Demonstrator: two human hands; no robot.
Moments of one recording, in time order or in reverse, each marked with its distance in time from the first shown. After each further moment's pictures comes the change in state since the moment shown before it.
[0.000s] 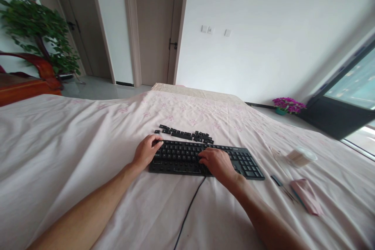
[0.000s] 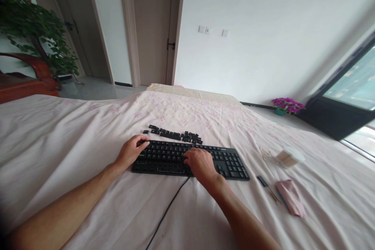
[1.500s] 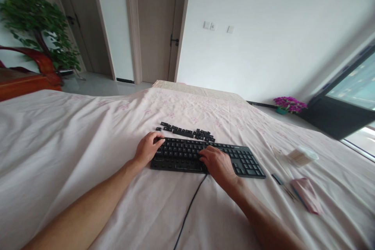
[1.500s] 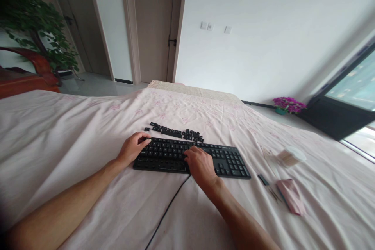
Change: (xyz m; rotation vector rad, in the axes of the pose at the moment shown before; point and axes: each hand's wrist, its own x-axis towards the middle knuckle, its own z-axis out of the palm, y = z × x) left_hand 0.001 0.001 -0.001 -0.017 -0.005 0.017; right_hand -0.009 -0.009 0.010 0.026 0.099 0.024
